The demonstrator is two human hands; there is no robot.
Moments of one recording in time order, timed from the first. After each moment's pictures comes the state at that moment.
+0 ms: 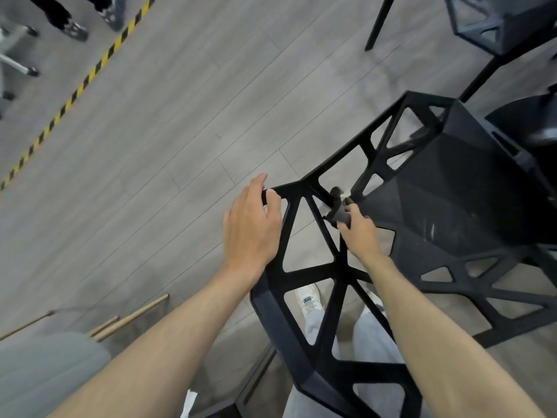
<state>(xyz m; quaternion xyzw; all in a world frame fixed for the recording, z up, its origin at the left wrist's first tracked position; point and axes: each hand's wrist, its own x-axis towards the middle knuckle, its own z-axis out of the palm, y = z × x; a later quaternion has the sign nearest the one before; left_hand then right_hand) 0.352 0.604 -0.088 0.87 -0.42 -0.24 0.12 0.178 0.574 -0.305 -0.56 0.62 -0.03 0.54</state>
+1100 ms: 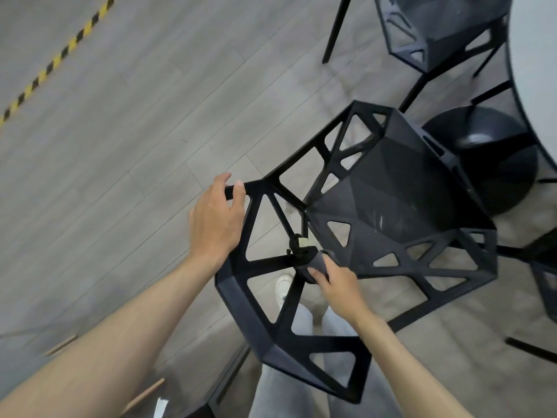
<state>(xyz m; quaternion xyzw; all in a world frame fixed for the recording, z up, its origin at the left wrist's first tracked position) 0.352 0.604 -0.089 0.86 -0.43 -0.25 0.11 0.107 0.674 -0.221 -0.60 0.56 0.01 0.57</state>
